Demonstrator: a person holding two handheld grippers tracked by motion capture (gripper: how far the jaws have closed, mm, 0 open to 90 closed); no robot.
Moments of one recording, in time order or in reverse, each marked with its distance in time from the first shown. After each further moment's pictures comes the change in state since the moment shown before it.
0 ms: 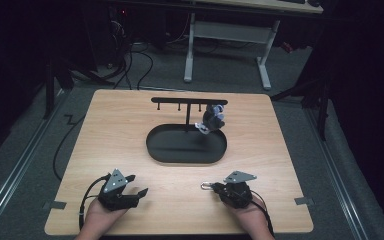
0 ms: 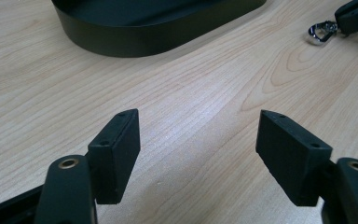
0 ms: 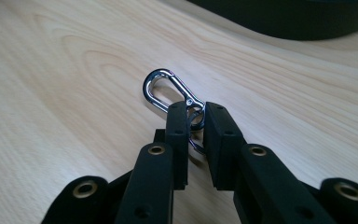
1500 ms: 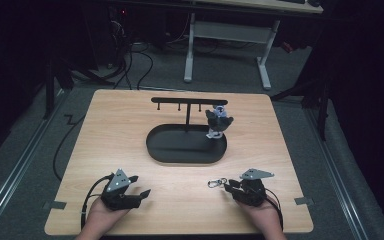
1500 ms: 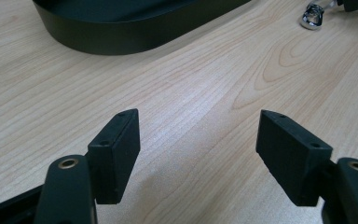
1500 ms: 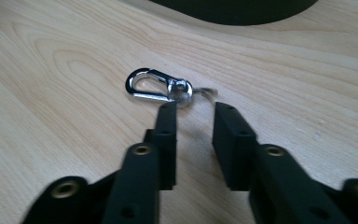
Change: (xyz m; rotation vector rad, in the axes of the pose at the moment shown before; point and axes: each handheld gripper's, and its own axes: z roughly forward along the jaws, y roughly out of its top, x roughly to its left) left arm -0.002 0.001 0.006 0.023 -0.033 0.016; right arm -0.032 -0.012 -0.018 -0.012 0.002 0.078
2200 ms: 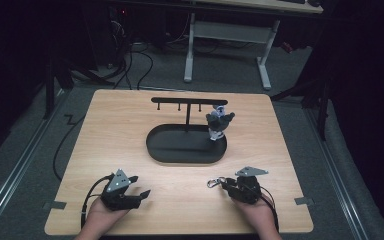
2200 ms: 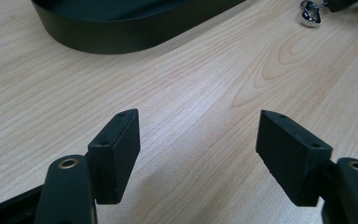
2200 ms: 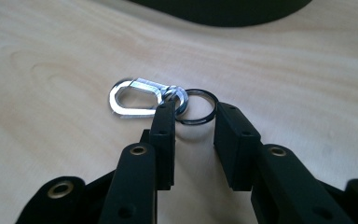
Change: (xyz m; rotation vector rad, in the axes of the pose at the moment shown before) left arm 0.000 -0.001 -0.001 0.003 -0.002 0.004; right arm 0.004 0.010 0.015 0.023 -0.047 0.053
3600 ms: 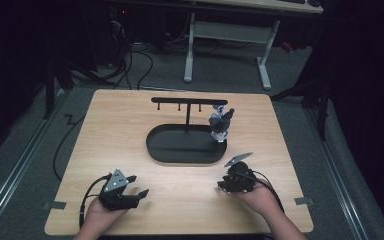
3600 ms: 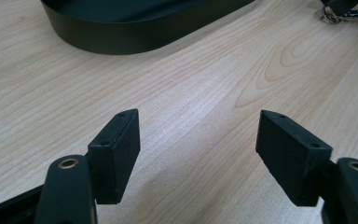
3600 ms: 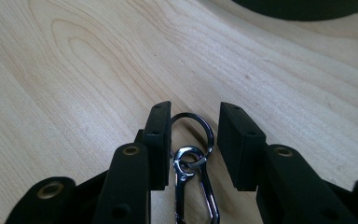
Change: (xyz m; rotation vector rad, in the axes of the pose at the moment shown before) left arm 0.002 -0.001 -0.004 -0.010 0.008 -0.009; right arm 0.000 0.043 0.005 0.286 0.095 -0.171
